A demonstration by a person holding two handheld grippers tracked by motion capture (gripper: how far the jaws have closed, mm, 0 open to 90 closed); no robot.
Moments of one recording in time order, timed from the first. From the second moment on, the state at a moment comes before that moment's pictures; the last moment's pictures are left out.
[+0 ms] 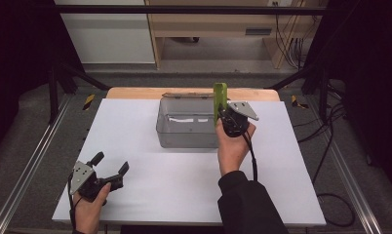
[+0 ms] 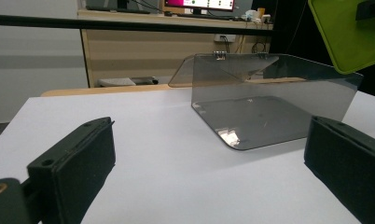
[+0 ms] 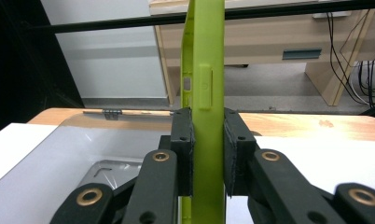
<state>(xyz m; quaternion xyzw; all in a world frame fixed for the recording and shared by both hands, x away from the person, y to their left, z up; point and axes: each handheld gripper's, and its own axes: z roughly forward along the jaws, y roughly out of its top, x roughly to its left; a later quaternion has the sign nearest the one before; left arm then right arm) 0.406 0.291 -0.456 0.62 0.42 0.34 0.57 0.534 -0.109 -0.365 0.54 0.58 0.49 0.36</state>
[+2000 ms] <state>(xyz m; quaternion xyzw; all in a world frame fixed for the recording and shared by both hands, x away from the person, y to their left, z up) 0.406 0.288 -0.455 0.63 0.41 0.35 0.56 0.564 -0.096 -0.397 0.55 0.61 0.44 0.36</state>
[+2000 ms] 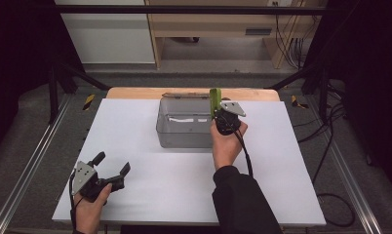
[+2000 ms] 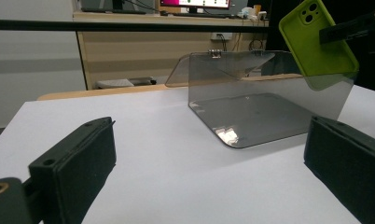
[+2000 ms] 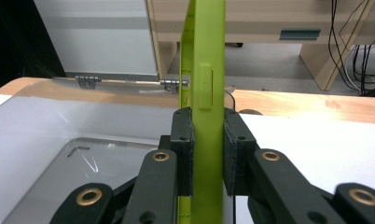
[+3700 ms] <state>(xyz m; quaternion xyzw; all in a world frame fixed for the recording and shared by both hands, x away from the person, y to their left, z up) 0.406 0.287 -0.456 0.63 0.41 0.34 0.56 0.573 -0.089 -0.414 0.55 0.64 0.39 0.36</state>
